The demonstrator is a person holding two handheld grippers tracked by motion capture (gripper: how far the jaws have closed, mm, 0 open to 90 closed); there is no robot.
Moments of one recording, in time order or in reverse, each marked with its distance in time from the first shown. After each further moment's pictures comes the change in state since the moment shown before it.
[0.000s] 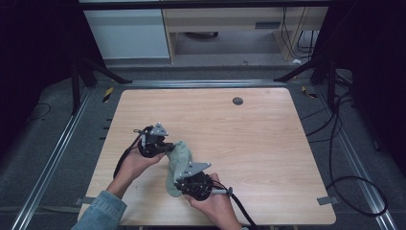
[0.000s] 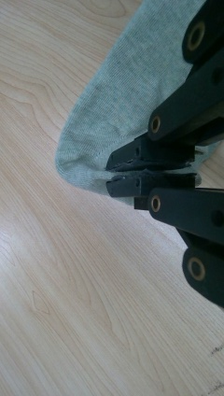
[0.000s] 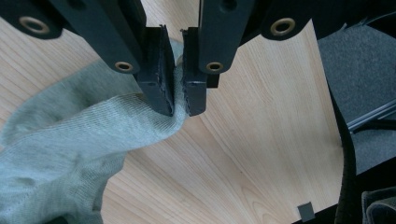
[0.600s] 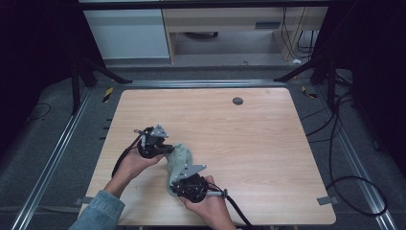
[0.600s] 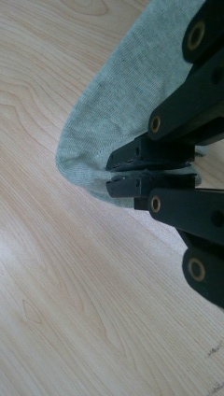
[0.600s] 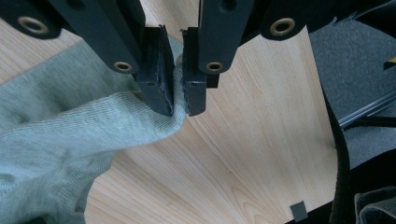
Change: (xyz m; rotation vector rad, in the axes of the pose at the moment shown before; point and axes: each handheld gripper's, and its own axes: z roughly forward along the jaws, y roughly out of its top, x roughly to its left) left arm 0.002 -0.003 0.003 0.036 -0.021 0.030; right arm 0.007 -0.001 0.013 0.002 0.025 0.021
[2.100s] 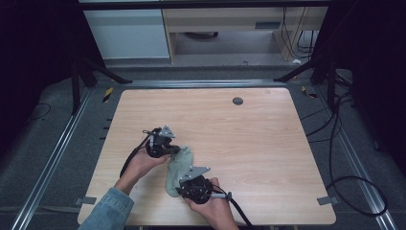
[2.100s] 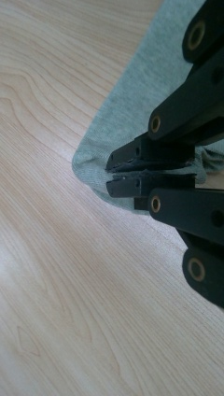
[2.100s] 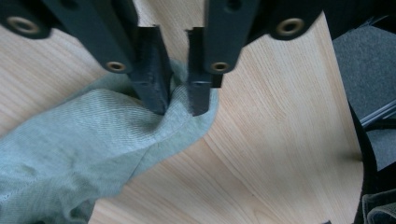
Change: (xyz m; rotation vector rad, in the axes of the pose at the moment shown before) left arm 0.000 0.004 0.028 0.004 -0.035 0.002; right arm -0.008 -0.015 0.000 0.032 -0.045 0.027
